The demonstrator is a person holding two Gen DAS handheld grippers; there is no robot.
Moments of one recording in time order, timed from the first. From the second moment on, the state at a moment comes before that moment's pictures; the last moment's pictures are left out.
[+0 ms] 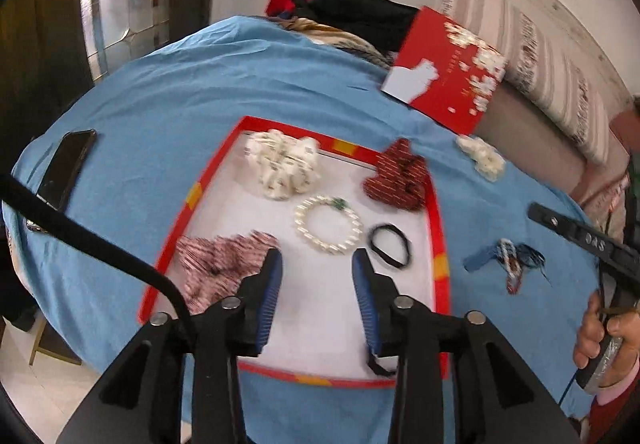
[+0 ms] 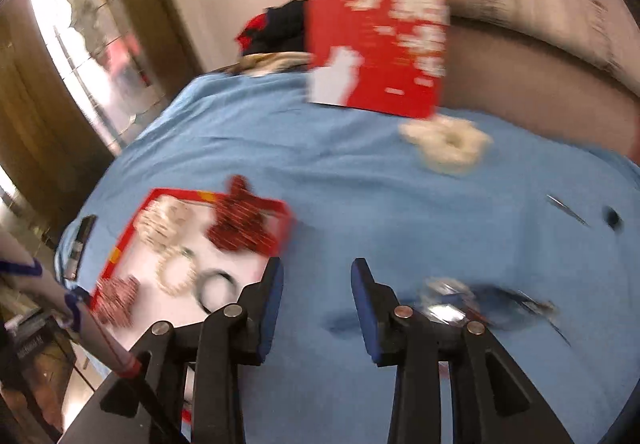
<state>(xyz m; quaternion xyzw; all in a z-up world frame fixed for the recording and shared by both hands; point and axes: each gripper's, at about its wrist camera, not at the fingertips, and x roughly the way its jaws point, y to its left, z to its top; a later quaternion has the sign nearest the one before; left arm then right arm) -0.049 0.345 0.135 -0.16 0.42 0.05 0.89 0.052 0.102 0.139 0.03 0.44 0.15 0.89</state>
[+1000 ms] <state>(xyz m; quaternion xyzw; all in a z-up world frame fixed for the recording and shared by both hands) 0.080 0.060 0.036 -0.09 0.55 -0.13 0.82 -0.028 -0.120 0.065 0.15 0.46 0.02 0.87</state>
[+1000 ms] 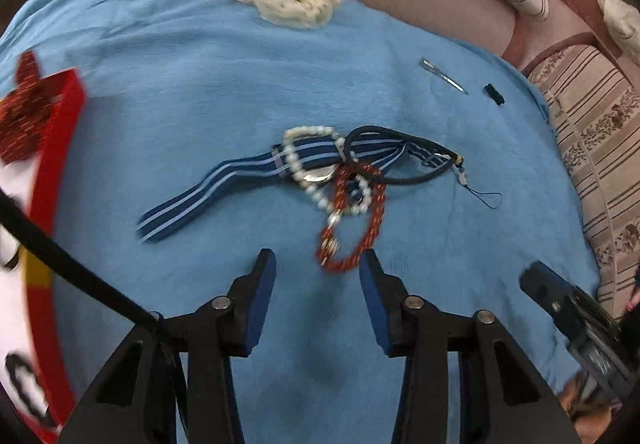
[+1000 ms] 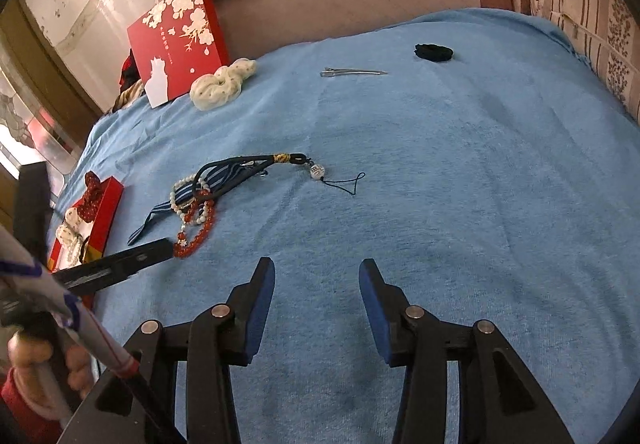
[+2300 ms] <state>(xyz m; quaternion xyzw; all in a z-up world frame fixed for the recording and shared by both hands) 0.008 0.126 0.035 -0.13 0.56 -0.15 0.80 -0.032 -0.087 0.042 0.04 0.56 0.08 0.82</state>
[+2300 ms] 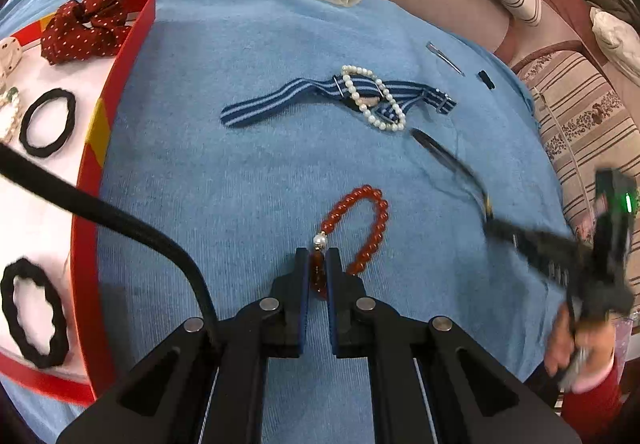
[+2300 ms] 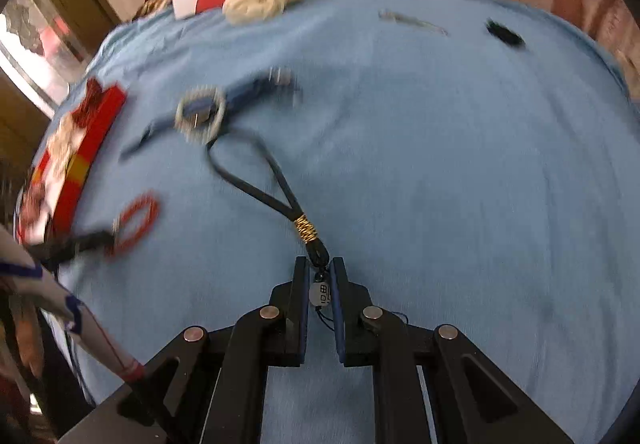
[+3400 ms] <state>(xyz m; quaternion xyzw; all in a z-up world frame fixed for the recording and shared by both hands) 0.006 0.109 0.055 -0.08 0.53 -0.17 0.83 -0.044 -0.053 0.050 0.00 0.50 0.09 0.86</state>
